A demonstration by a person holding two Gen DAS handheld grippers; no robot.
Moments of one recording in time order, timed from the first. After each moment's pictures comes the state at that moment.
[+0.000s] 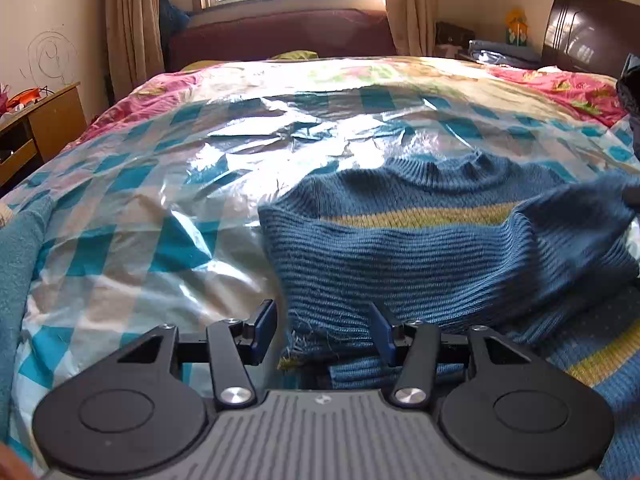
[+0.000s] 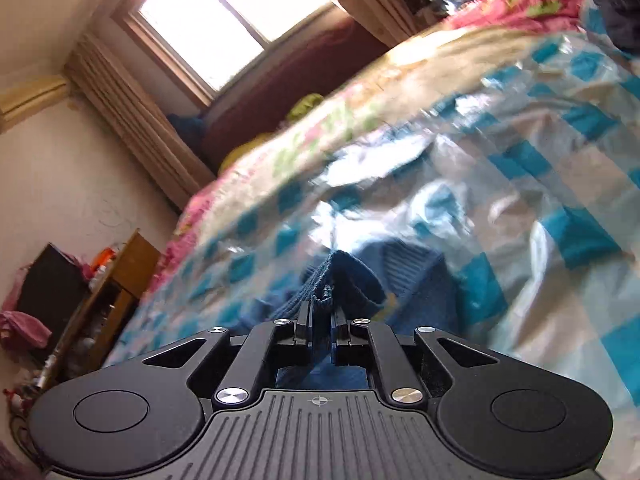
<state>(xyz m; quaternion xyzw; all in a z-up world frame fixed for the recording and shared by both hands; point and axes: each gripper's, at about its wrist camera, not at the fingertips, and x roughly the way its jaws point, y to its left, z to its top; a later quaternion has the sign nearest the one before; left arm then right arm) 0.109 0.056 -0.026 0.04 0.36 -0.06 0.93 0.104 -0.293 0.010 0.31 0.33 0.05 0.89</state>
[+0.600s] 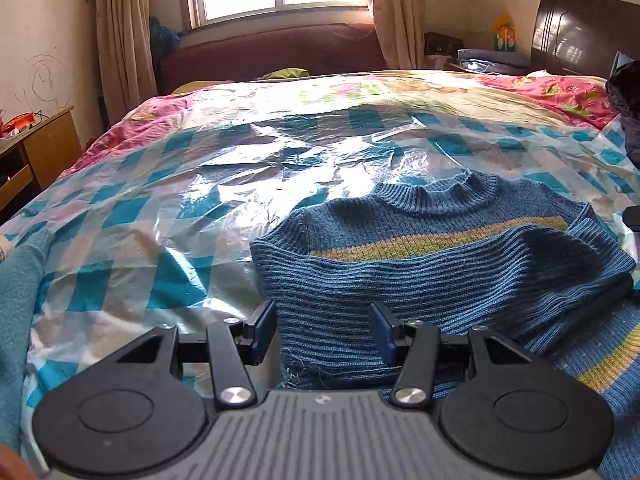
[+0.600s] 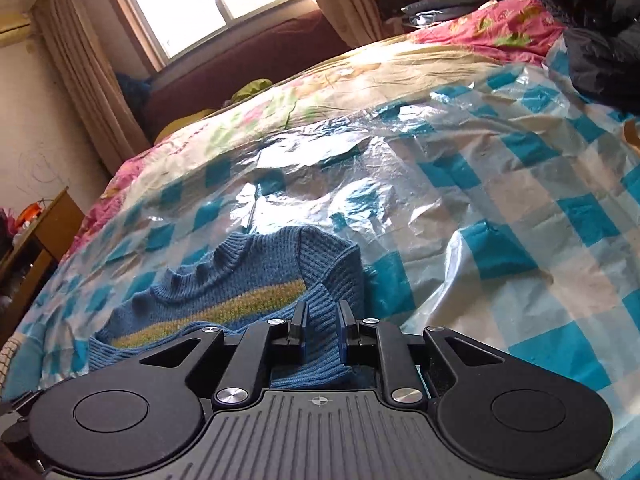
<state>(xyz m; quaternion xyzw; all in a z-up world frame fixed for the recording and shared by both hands) 0.115 0.047 -0.009 0.06 0.33 -0.07 0.94 0.100 -0.286 0.021 0.20 0.34 0.00 0.92</state>
